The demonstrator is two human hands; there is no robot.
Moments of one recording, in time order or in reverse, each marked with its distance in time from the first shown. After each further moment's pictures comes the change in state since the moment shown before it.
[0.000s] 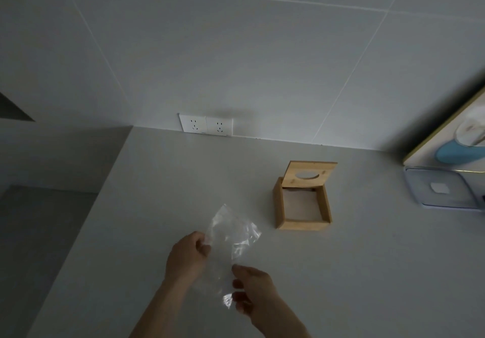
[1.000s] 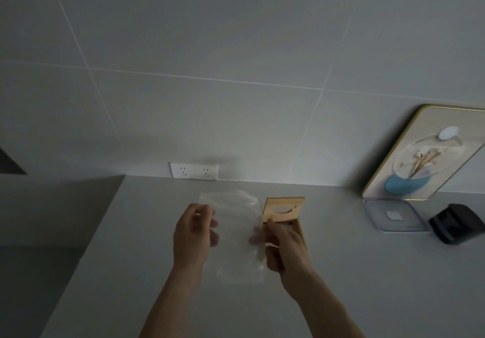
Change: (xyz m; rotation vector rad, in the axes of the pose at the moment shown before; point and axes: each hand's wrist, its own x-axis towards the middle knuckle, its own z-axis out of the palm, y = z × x) left_hand -0.054 0.118 -0.089 -0.933 0.222 0.313; right_hand -0.108 -0.129 -0.034 0.054 -0.027 -0.692
